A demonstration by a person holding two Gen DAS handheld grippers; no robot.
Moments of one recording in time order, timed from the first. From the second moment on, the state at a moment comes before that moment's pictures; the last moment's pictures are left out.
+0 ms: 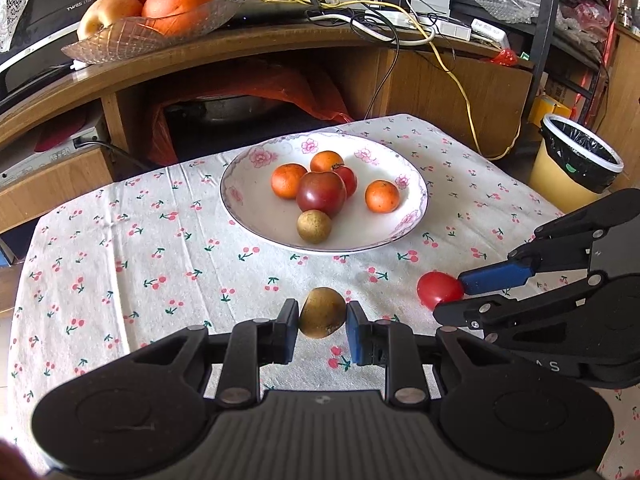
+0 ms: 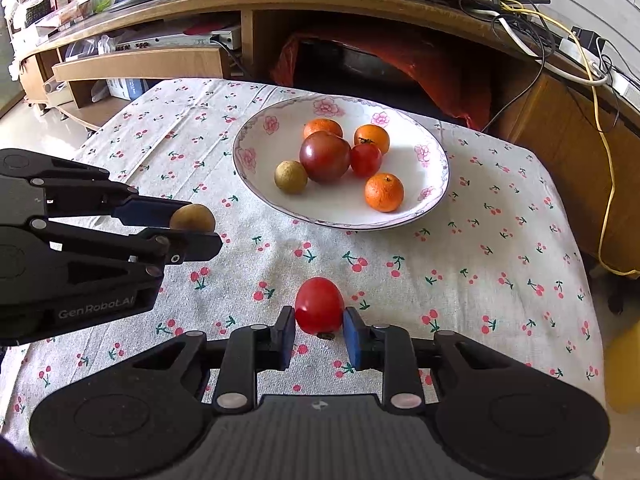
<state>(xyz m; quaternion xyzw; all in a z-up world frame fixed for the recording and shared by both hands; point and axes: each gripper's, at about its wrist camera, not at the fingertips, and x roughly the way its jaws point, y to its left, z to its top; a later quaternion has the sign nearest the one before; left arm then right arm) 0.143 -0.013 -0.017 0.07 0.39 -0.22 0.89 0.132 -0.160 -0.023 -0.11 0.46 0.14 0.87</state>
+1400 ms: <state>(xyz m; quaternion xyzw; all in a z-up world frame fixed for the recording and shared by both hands) 0.138 -0.022 -0.036 0.12 0.39 -0.21 0.89 0.139 -0.166 -0.033 -0.12 0.46 0.14 0.87</state>
